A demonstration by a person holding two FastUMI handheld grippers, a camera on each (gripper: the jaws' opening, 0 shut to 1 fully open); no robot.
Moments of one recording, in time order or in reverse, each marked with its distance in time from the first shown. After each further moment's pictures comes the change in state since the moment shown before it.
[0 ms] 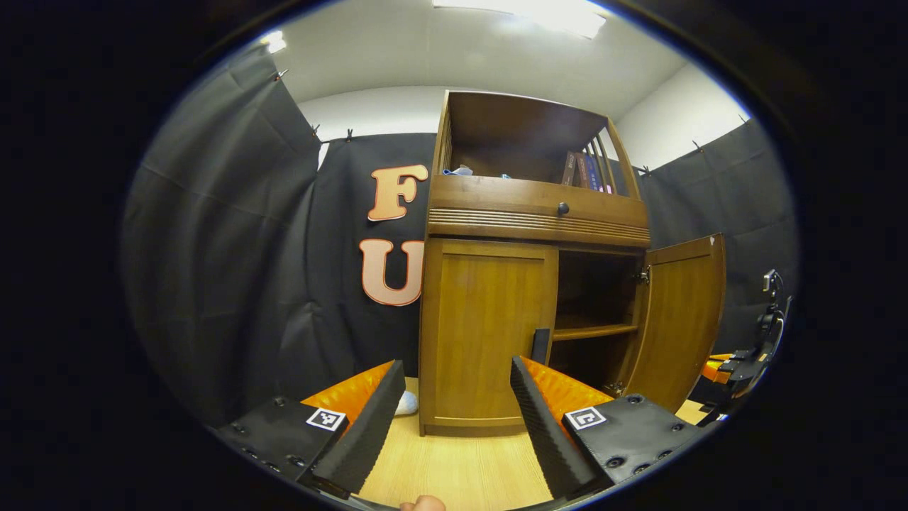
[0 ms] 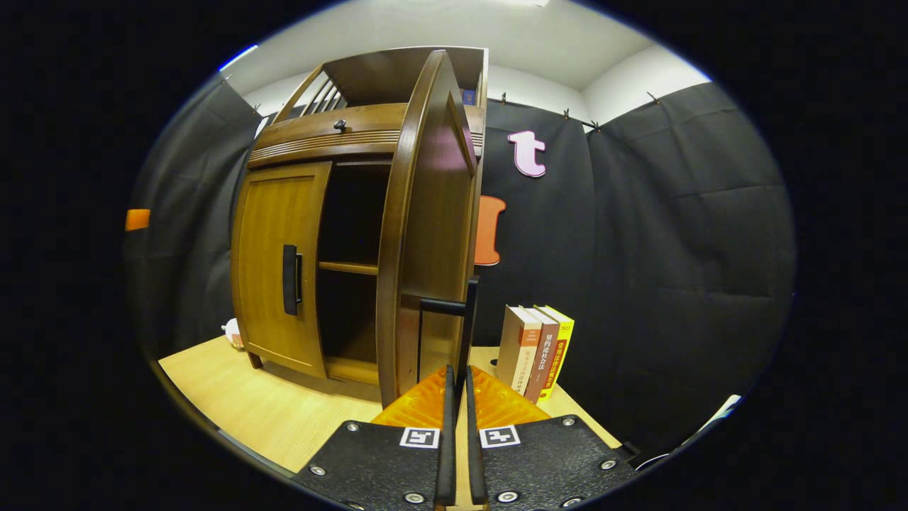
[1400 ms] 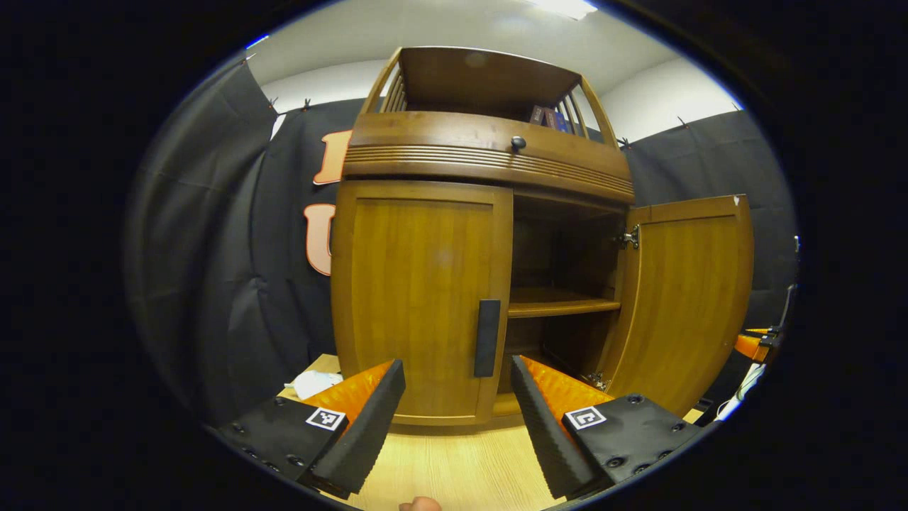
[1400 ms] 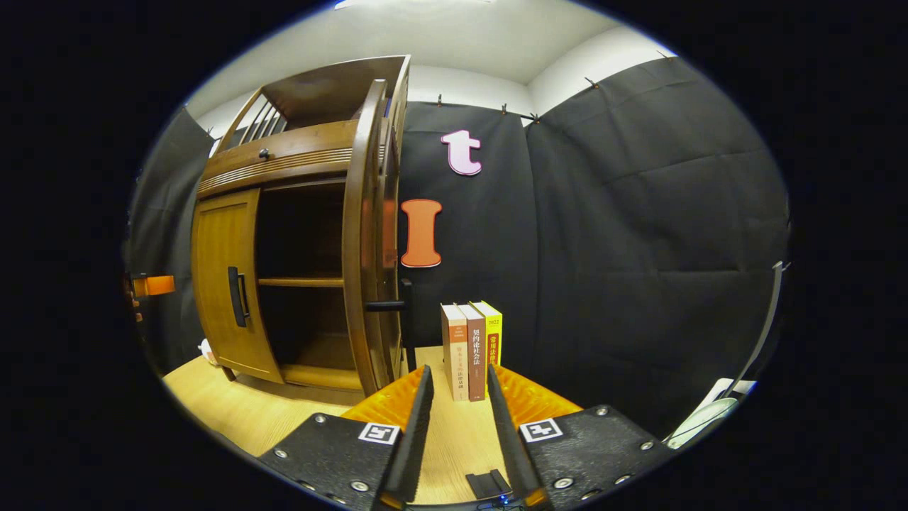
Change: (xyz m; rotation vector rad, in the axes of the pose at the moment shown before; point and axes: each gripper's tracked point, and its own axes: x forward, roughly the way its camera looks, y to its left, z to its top) left arm 0.110 -0.101 -0.076 0.013 0.114 -0.123; right arm -0.036 -0.128 -0.015 0.117 -0.015 -0.170
